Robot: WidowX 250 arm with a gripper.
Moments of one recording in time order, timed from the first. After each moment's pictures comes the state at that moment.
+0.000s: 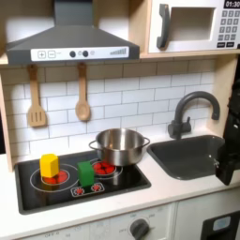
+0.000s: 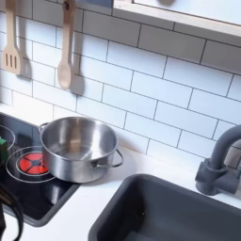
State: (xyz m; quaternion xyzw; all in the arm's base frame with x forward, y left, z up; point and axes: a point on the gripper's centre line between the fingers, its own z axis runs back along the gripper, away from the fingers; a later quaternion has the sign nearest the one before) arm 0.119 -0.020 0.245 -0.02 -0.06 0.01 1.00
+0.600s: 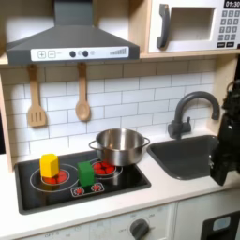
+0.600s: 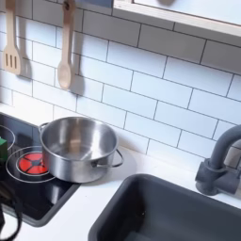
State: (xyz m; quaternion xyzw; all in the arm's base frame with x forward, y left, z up) arm 0.127 -0.012 0.240 -0.02 -0.06 0.02 1.00
